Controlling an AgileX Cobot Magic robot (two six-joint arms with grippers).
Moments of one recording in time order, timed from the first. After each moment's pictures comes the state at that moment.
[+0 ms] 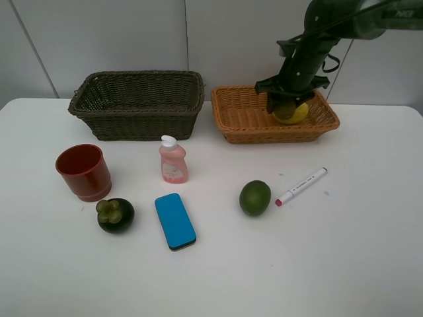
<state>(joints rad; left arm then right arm) 0.04 -0.01 -0.50 0.09 1.07 -0.14 0.23 2.28 -1.90 -0.05 0.95 0.01</state>
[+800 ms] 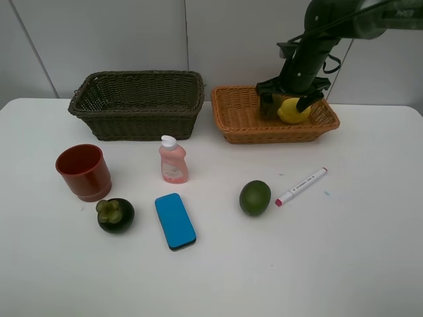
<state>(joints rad) 0.04 -0.01 -0.50 0.09 1.07 -0.14 0.23 2.28 -1.90 -0.05 0.98 0.01</state>
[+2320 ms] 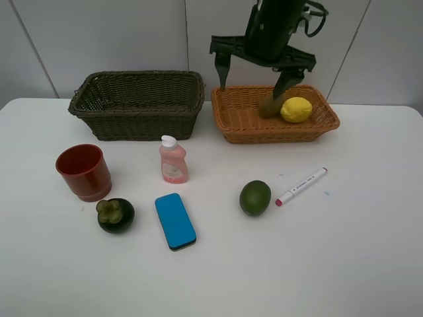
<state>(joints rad) 0.04 -0.01 -0.50 0.09 1.07 -0.14 0.53 2.01 -1.83 -0.10 1.21 0.61</state>
